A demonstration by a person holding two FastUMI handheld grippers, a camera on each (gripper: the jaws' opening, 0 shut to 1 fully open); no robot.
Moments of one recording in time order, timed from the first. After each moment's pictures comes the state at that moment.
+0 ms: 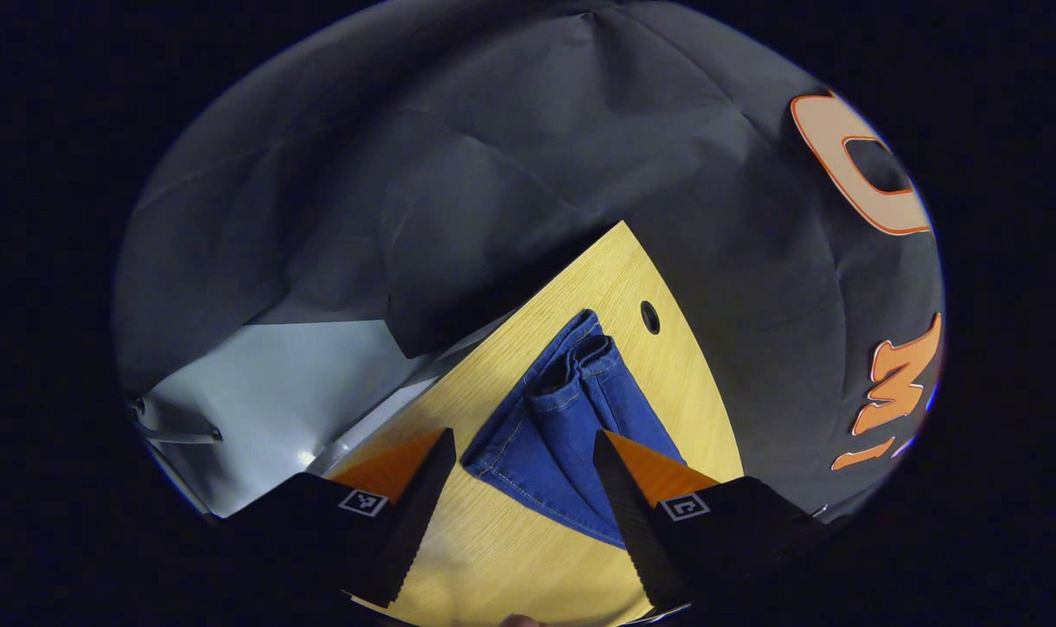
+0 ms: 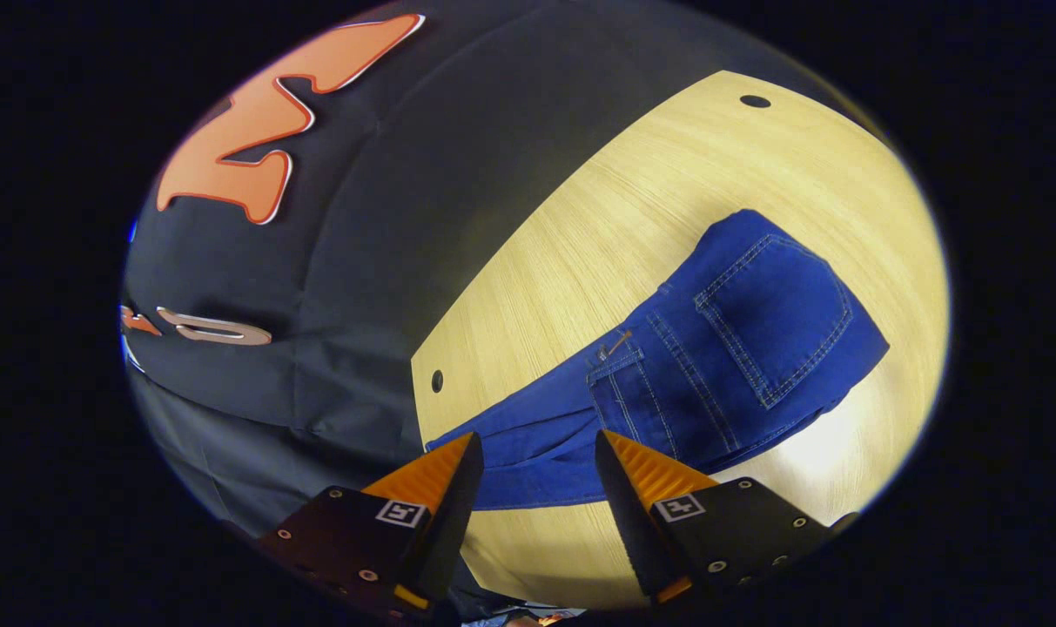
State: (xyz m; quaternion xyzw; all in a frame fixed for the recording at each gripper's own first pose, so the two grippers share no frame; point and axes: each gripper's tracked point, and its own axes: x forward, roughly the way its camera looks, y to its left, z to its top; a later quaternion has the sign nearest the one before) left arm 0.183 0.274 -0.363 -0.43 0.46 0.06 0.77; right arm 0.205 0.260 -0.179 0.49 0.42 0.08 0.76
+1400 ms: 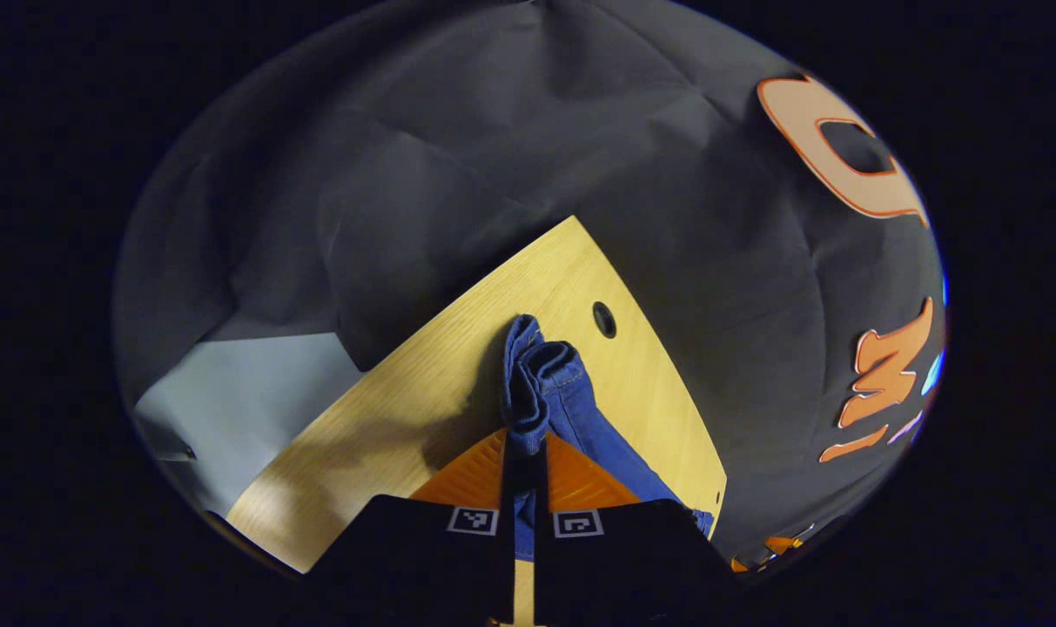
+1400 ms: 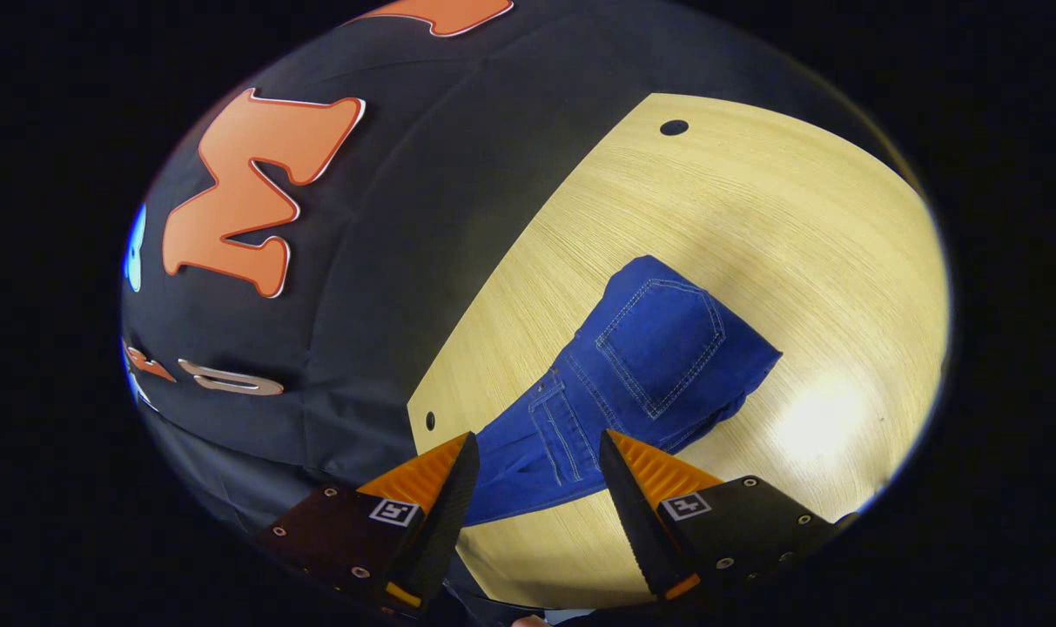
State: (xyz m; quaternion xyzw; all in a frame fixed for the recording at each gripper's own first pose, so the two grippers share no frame) left arm 0.214 0.245 -0.352 -0.43 0.42 0.00 0.80; right arm 0.163 0.175 -0.182 0.53 0.38 0.02 0.76
